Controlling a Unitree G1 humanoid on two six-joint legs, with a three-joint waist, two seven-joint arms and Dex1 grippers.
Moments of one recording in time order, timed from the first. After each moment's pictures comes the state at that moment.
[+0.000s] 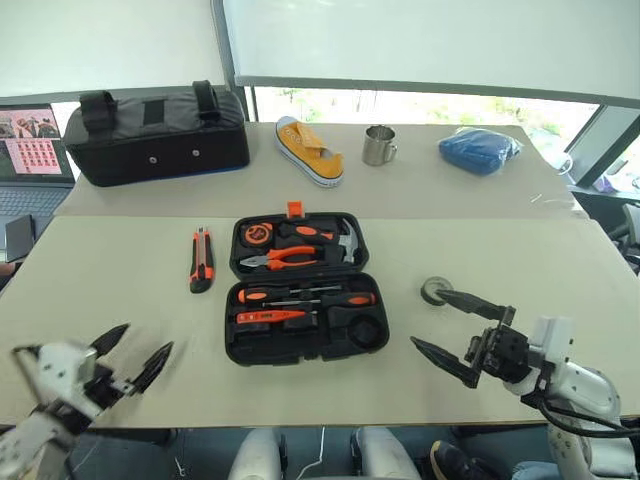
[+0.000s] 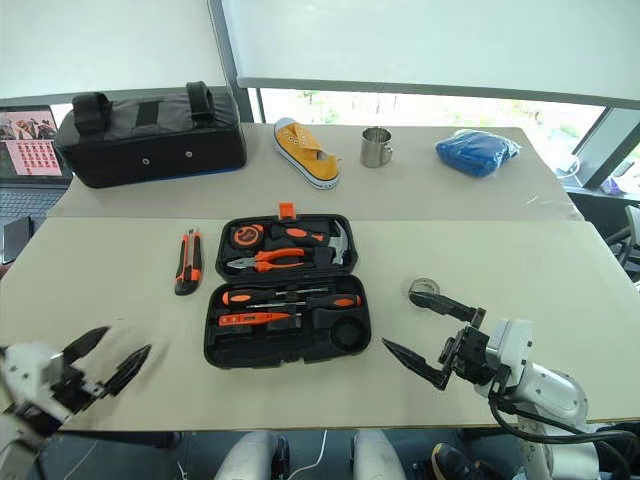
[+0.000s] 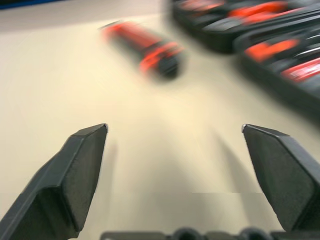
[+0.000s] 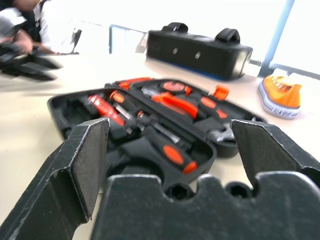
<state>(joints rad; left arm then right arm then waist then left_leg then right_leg) 0.51 0.44 0.61 -0.17 -0.47 0.03 -0.74 0.18 -0.48 -0.23 -0.29 0.56 -0.15 1.08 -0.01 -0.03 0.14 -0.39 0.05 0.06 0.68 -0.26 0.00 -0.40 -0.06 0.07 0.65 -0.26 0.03</state>
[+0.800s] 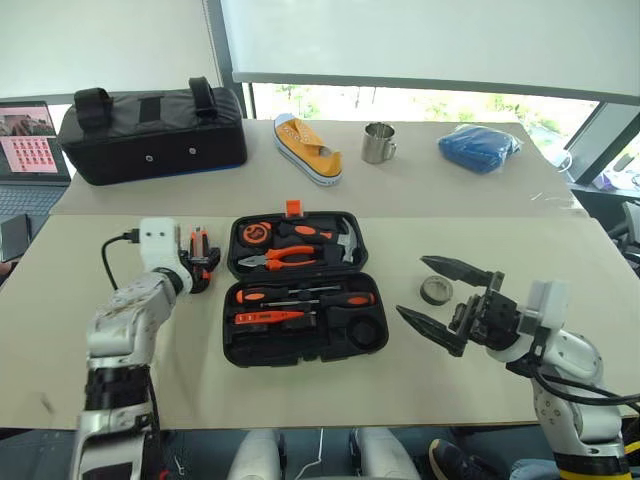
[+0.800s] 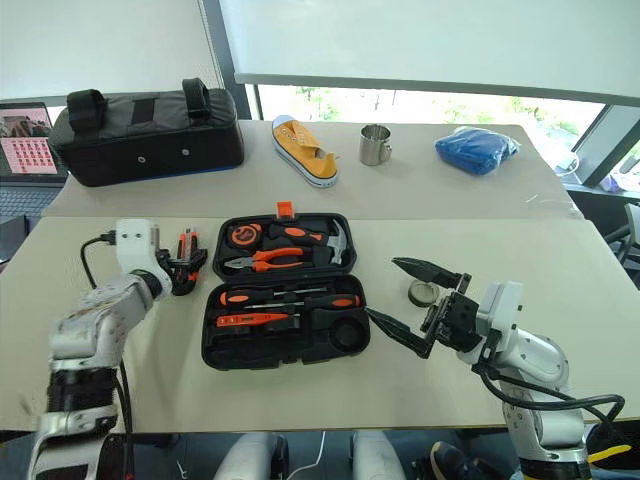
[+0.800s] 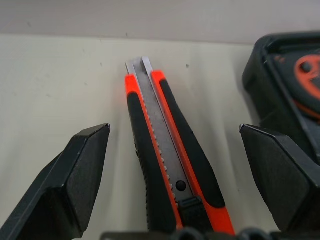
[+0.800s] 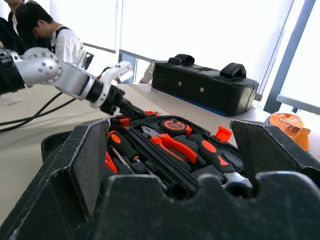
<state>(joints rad) -0.43 0.44 0.20 0.07 -0.34 0.77 -0.14 0.04 -0.51 -0.16 -0.36 0.61 -0.05 1.00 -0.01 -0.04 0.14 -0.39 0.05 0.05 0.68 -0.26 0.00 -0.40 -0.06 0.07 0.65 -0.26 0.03</state>
